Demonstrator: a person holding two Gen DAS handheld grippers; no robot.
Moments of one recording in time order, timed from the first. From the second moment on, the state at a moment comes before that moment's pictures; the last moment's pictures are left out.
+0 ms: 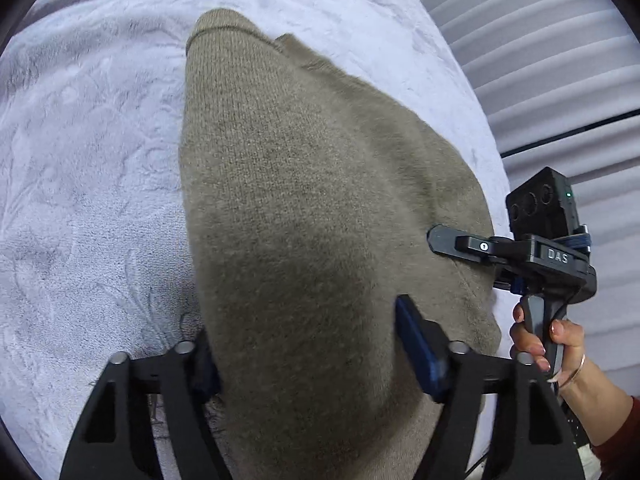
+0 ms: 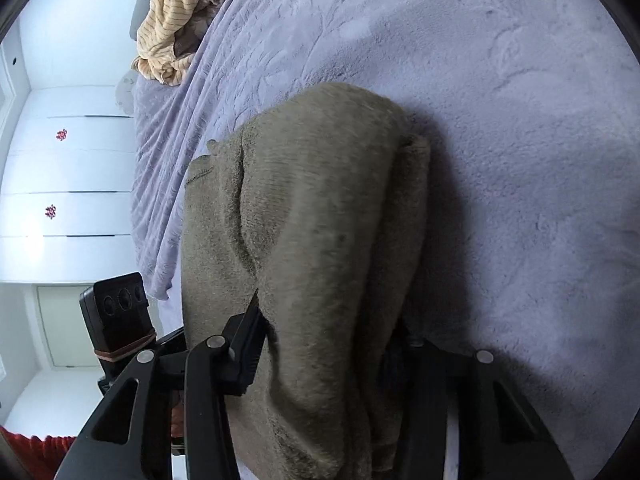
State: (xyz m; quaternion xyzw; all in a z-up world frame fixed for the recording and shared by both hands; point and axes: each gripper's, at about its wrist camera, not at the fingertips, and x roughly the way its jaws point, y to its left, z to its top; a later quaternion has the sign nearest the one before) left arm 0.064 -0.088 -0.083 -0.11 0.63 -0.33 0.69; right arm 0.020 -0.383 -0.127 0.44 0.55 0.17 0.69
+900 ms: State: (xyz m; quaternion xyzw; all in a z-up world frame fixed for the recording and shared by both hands) left arm -0.020 0.025 0.035 -0.12 0.62 -0.38 0.68; right arm -0.070 -0.313 -0.025 0.54 0.51 0.22 0.63
